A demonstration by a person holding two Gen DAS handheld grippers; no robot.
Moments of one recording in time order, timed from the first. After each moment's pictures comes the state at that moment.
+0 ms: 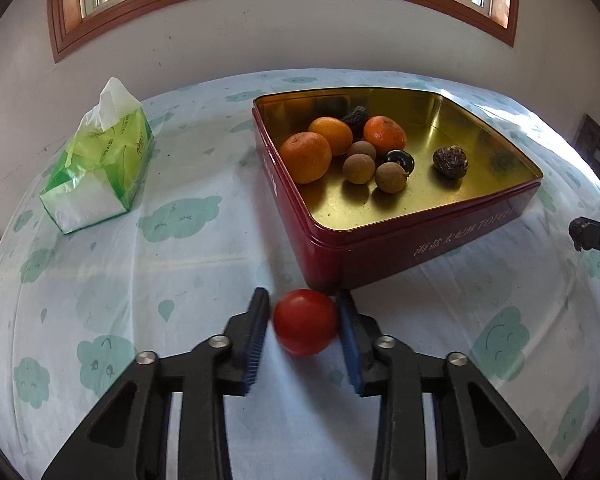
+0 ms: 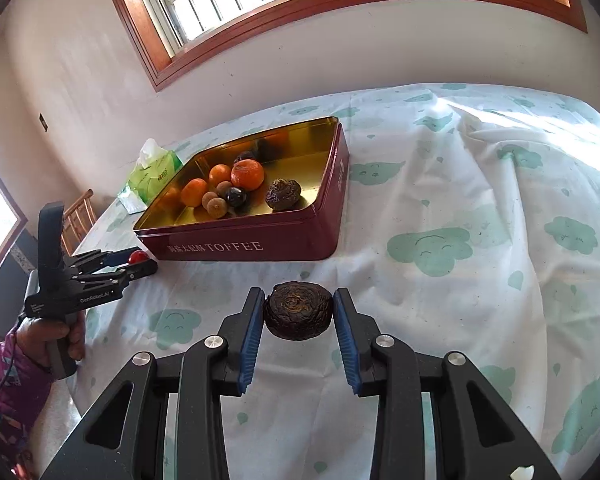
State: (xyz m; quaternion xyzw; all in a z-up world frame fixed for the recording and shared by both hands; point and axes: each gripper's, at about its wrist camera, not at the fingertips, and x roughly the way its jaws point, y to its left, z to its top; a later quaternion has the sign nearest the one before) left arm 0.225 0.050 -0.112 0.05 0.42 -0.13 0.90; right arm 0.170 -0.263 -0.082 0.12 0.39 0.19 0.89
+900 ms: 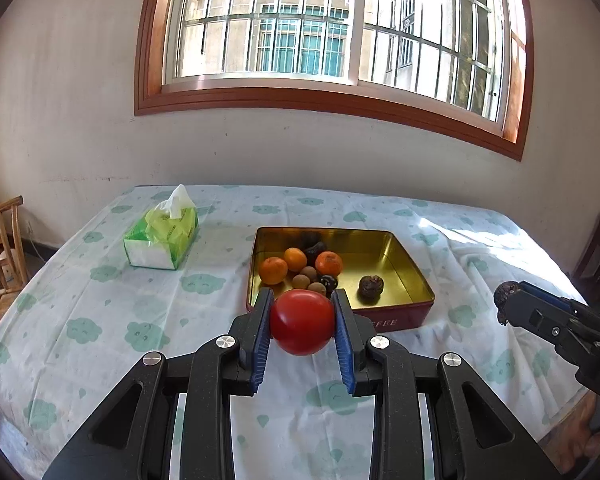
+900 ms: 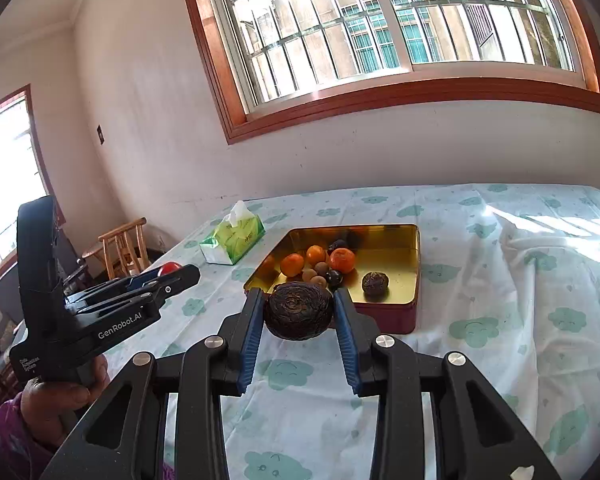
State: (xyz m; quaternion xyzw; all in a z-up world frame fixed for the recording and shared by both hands) left arm 0.100 -0.004 0.014 -0.04 0.26 -0.04 0.96; right arm 0.097 -0.225 0.024 0.09 0.25 0.25 0.93
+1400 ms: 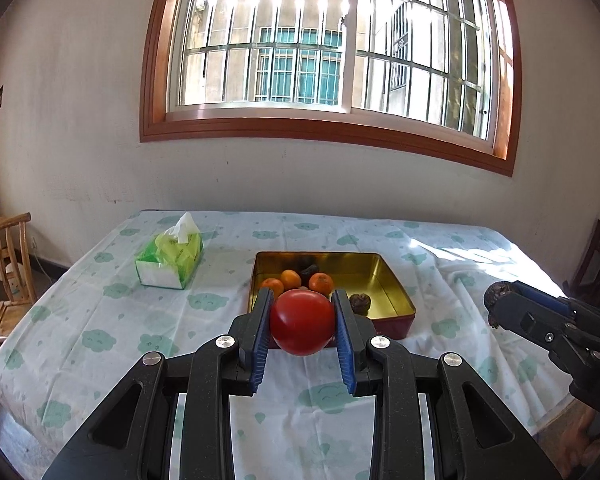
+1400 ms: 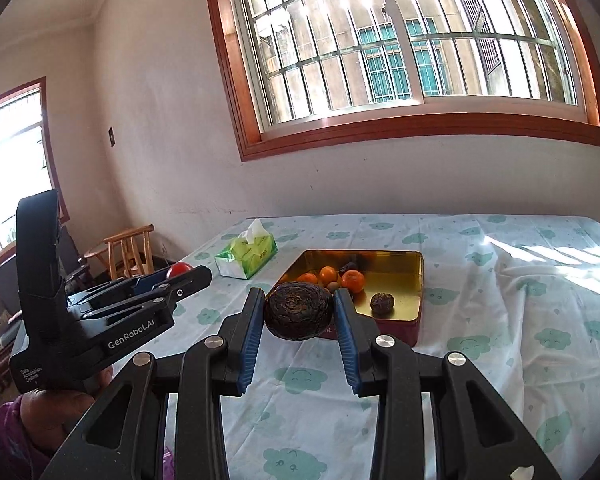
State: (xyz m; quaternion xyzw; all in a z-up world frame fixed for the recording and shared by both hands) left arm 0.062 -0.011 0.037 -0.03 0.21 -0.04 0.98; right arm 0.060 -0.219 0.052 0.07 0.21 0.25 0.94
